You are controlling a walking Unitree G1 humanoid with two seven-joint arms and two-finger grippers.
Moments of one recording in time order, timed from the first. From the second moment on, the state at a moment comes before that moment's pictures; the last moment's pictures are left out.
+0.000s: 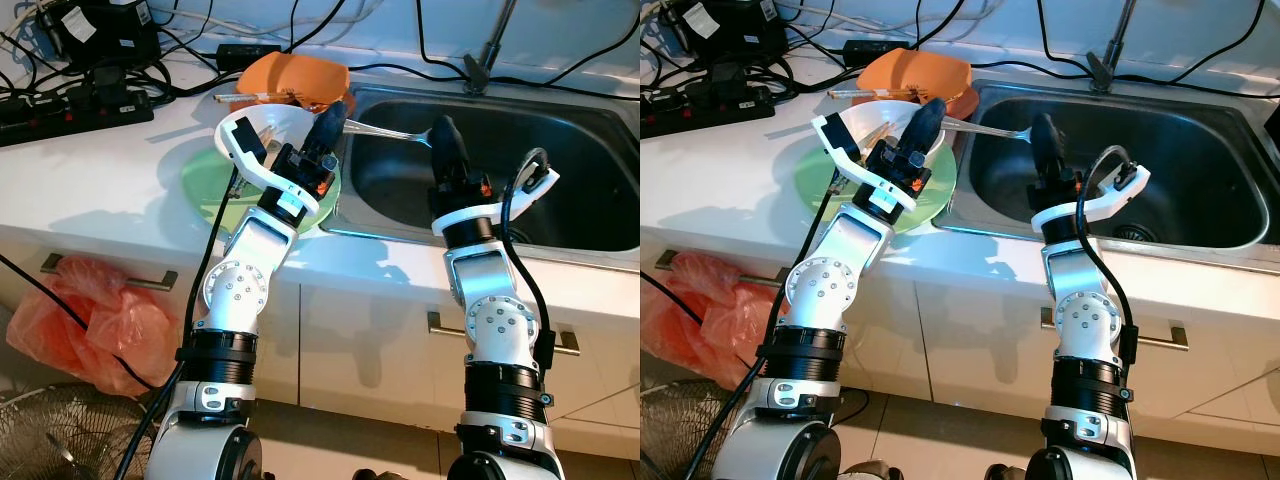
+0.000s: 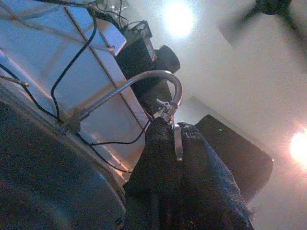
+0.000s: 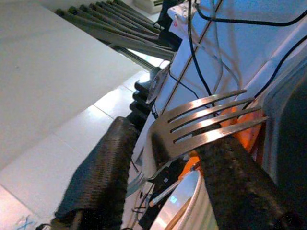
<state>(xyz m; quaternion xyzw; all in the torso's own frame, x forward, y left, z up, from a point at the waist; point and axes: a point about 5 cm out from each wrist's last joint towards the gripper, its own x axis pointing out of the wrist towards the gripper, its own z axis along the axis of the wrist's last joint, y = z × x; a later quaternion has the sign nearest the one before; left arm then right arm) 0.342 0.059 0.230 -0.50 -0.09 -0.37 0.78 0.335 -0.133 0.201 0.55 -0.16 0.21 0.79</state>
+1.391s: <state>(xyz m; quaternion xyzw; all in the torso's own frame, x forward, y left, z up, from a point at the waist) 0.326 0.029 0.216 -0.39 -0.04 -0.40 0.83 0.346 -0.146 0.208 0.56 -0.18 0.17 0.79</state>
